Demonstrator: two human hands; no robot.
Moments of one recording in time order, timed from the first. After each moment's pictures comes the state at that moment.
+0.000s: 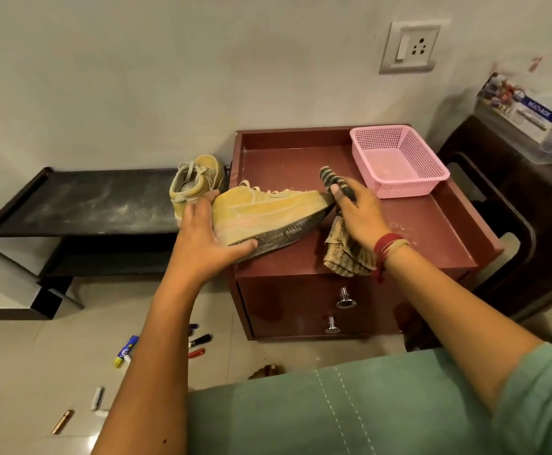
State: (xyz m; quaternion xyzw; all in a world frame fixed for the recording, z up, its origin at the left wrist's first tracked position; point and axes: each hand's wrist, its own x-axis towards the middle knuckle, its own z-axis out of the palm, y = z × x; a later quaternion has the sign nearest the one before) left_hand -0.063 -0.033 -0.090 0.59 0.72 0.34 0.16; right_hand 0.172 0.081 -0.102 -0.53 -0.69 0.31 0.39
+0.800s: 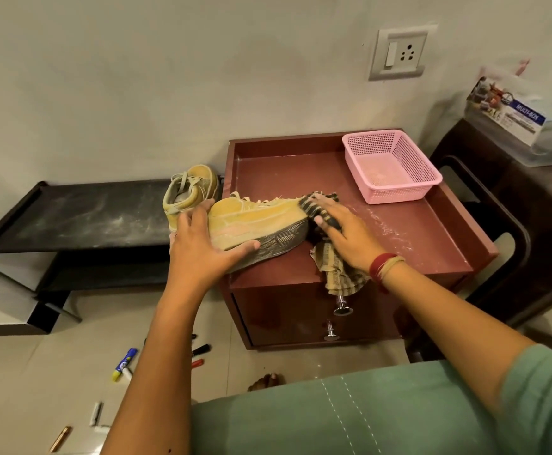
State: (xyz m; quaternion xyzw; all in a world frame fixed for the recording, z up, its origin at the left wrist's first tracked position) left_hand -0.057 -0.018 -0.096 0.56 0.75 0.33 0.12; right_hand 0.187 0.076 -0.126 -0.43 -0.81 0.28 0.28
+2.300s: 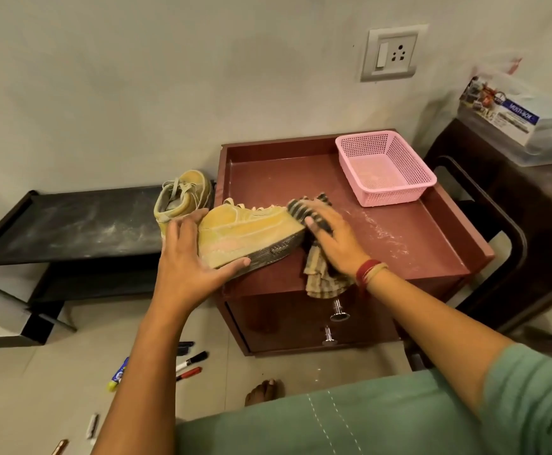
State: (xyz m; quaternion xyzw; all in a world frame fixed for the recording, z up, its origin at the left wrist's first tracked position) left_hand -0.062 -0.025 -0.098 0.61 0.70 0.36 0.08; right_hand 0.172 0.082 -0.137 -0.40 -0.76 0.32 0.41
